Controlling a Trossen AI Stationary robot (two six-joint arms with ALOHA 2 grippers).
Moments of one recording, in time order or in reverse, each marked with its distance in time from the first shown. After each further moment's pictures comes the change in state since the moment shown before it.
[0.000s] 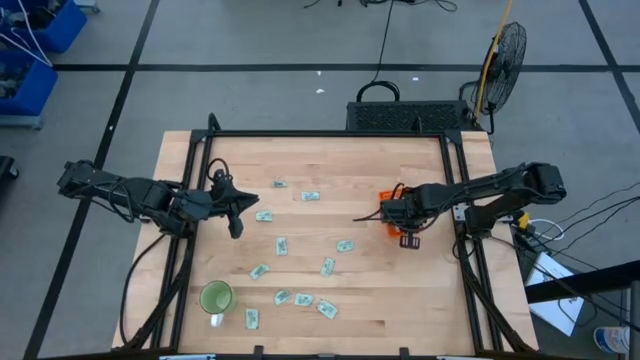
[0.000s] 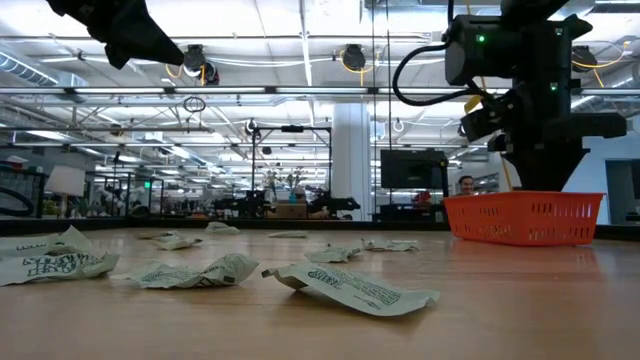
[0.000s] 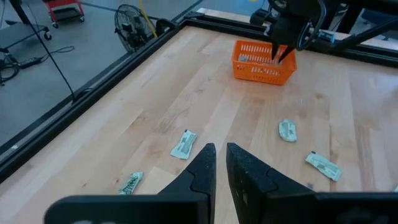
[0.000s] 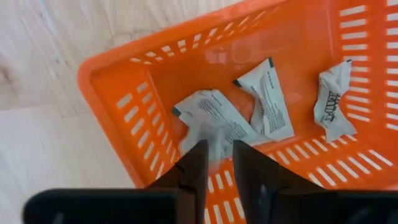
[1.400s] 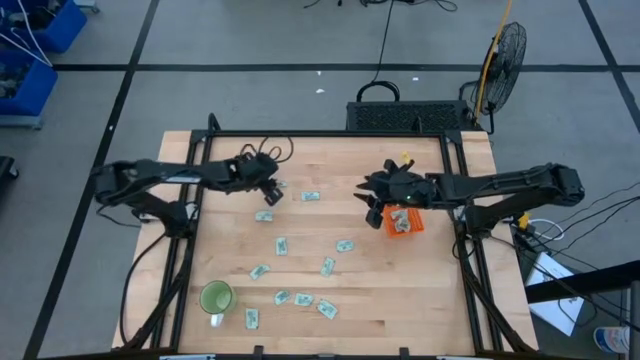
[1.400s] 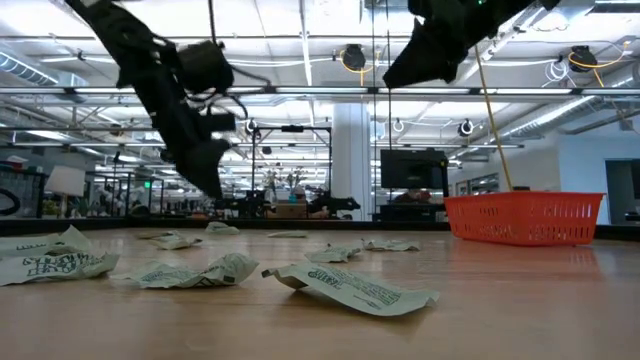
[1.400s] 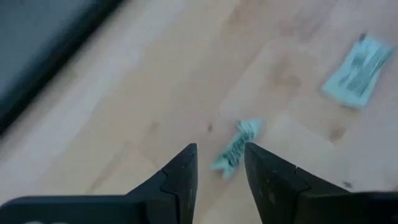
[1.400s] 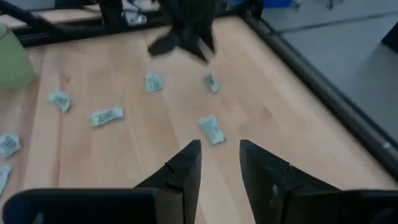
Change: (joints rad) left arm 0.636 0.655 0.000 0.210 0.289 0.205; right arm -0.008 -0.197 0.077 0.750 0.207 0.009
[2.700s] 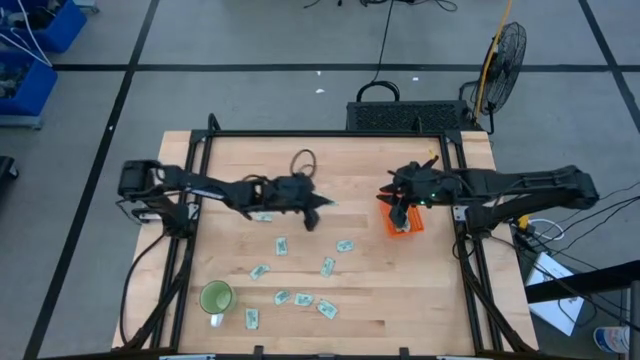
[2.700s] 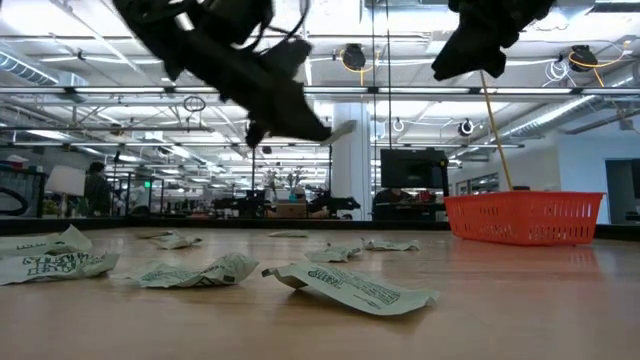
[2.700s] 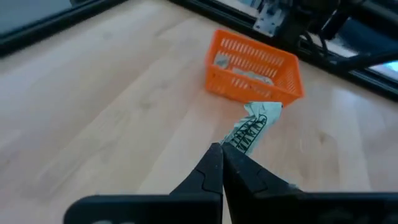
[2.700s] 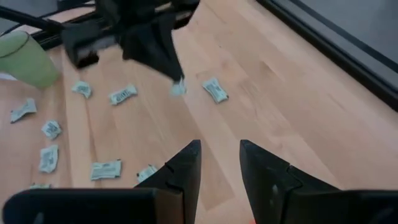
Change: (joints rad) left arm -0.315 0.223 0.193 0.519 0.132 -0.204; right arm 0.013 -0.213 0.000 -0.319 -0.048 0.226
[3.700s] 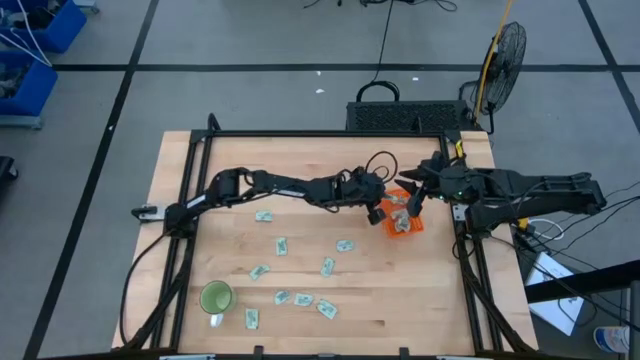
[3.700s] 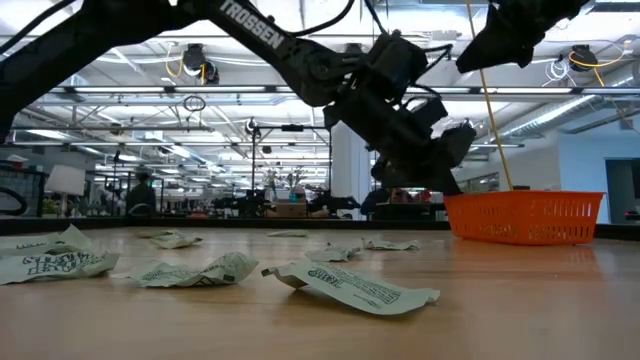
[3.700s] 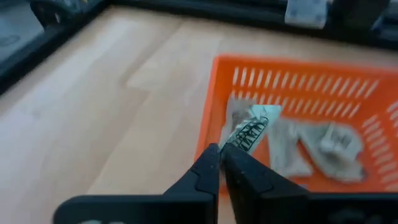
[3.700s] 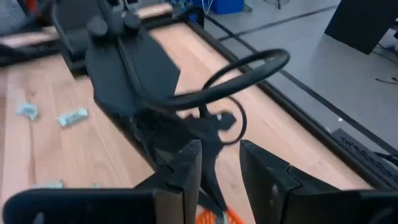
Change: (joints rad) left arm 0.051 0.765 0.942 -0.249 -0.037 0.260; right arm -0.004 -0.219 -0.095 -0.026 0.206 -0.109
